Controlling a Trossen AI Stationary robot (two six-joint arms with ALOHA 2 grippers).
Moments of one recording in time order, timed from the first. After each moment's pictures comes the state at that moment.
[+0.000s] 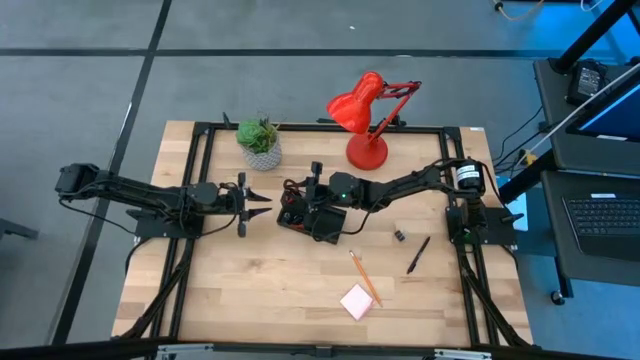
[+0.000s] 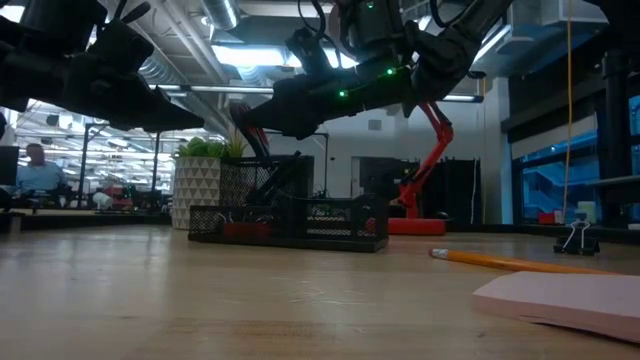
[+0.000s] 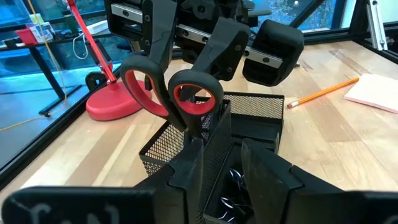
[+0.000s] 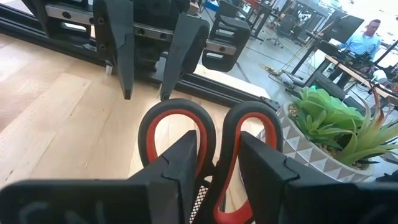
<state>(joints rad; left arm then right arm) -0.02 0.72 0.07 0.46 -0.17 0.09 -0.05 2.00 1.12 0.71 0.13 -0.39</state>
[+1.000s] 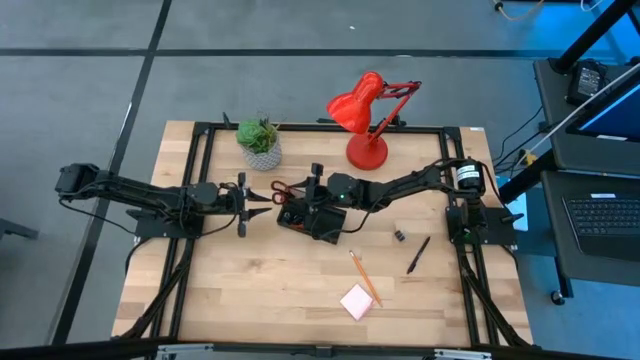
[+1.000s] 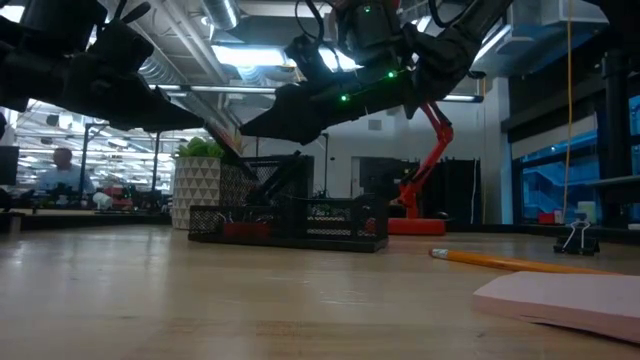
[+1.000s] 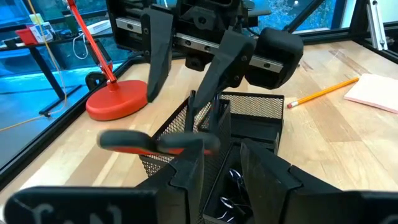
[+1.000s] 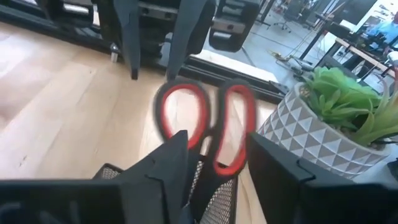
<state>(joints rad) -0.02 0.72 0.07 0.46 -0.17 0.09 -0.05 2.00 1.12 0.66 0.13 -0.34</state>
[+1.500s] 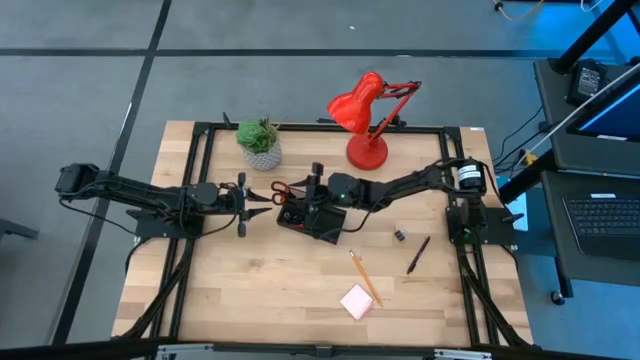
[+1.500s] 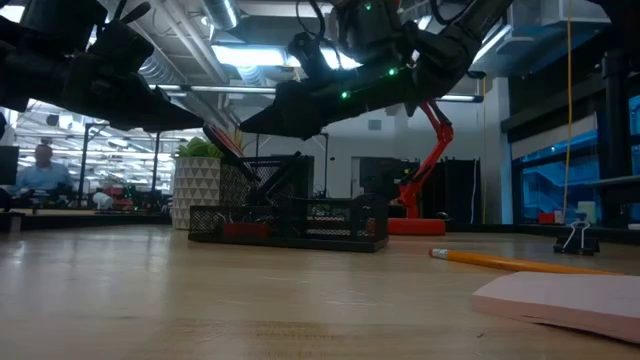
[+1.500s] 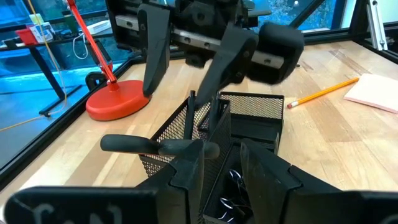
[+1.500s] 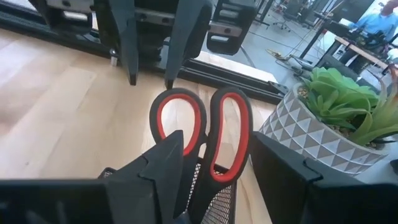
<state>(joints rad) -0.02 0.72 0.07 0.46 -0.17 0.09 -0.05 1.99 1.12 0.65 0.13 -0.32</state>
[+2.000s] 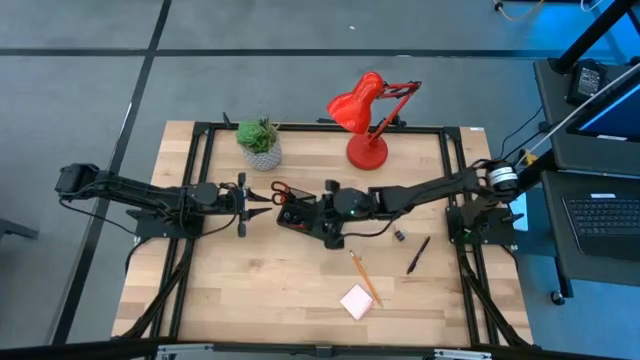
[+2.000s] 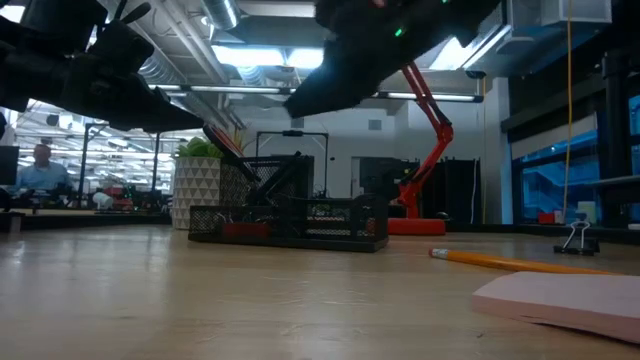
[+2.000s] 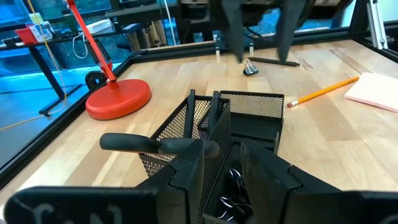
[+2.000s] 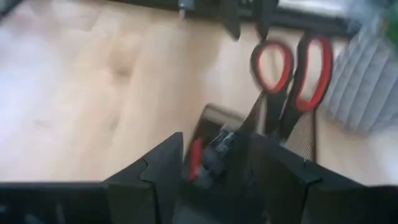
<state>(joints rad) -0.02 0.72 0.07 0.45 -0.17 0.09 0.09 1.74 1.12 0.06 0.13 -0.06</state>
